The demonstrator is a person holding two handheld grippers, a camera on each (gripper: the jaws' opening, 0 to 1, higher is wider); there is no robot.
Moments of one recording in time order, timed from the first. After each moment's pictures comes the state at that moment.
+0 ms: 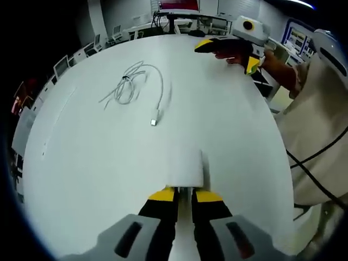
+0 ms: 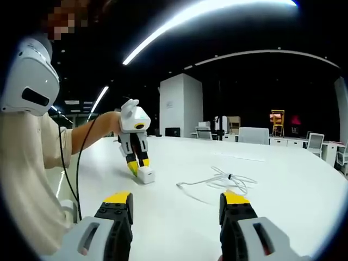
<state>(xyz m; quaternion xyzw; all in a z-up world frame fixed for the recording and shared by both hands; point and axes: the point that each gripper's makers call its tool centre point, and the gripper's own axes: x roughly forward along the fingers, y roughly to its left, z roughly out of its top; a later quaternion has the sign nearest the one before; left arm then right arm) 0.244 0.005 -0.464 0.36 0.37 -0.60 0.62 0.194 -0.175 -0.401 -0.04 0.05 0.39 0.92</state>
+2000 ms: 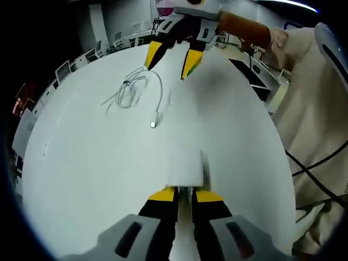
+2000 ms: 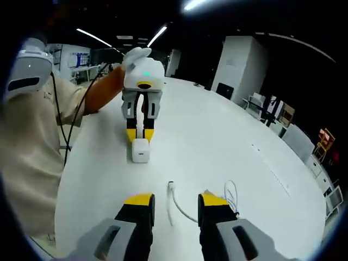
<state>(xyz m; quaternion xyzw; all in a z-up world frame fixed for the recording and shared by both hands) 0.242 0.005 -0.464 0.34 0.34 -0.61 0.63 0.275 -0.122 -0.408 -0.28 0.19 0.53 0.78</state>
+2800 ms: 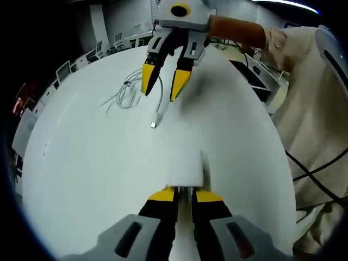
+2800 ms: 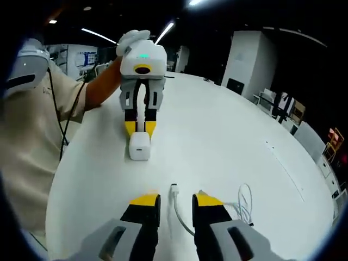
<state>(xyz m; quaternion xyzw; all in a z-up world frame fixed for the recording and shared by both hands) 0.243 0.007 -0.464 0.34 0.34 -0.61 0.63 0.283 -0.099 -0.433 -0.28 0.21 0.56 0.75</state>
